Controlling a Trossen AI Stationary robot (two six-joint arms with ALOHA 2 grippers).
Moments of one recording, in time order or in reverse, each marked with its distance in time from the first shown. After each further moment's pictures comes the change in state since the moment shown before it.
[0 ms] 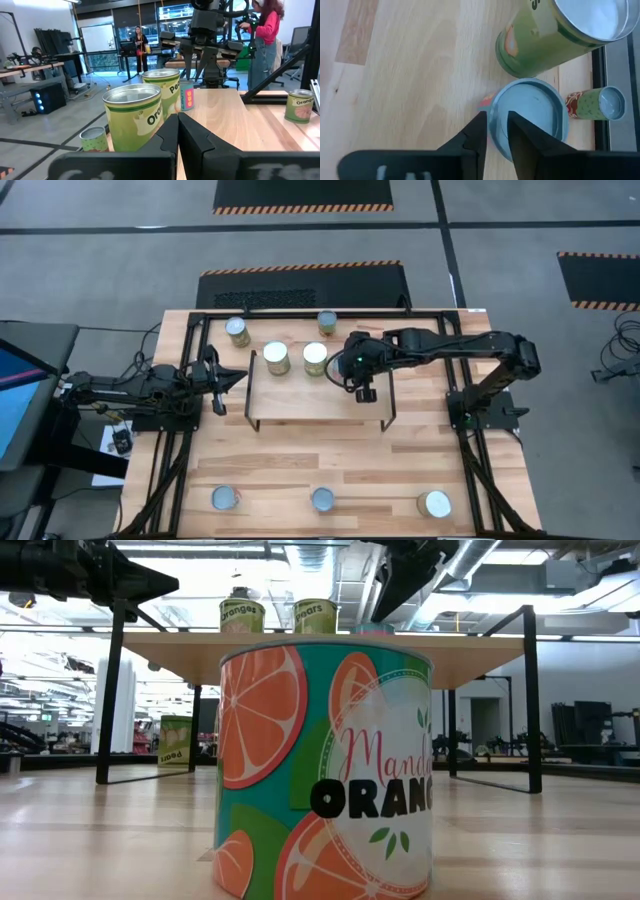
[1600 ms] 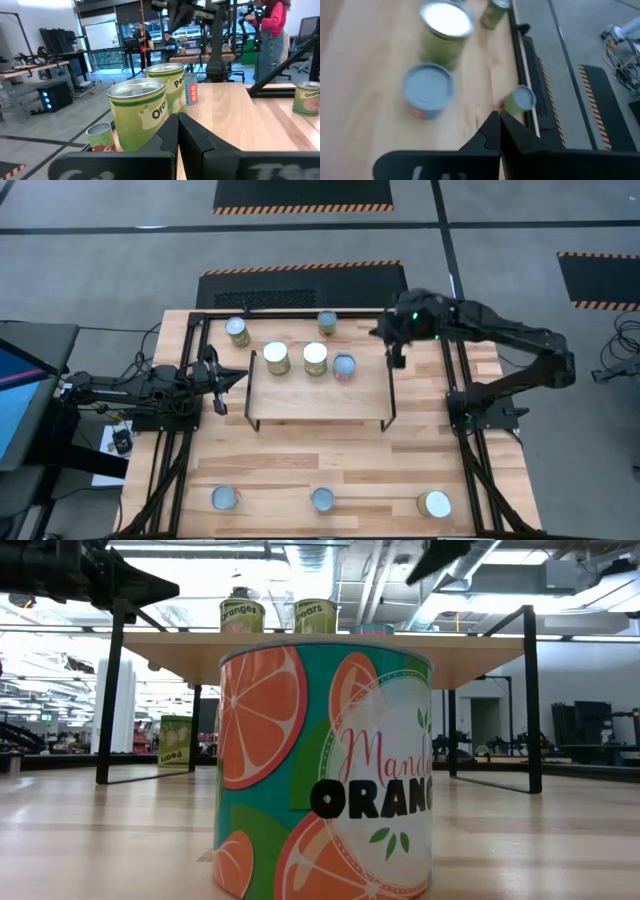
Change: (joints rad) left arm 0.000 0.000 0.000 -0.023 -0.024 0.026; right arm -0.230 -0.324 -0.083 0.043 -0.041 -0.180
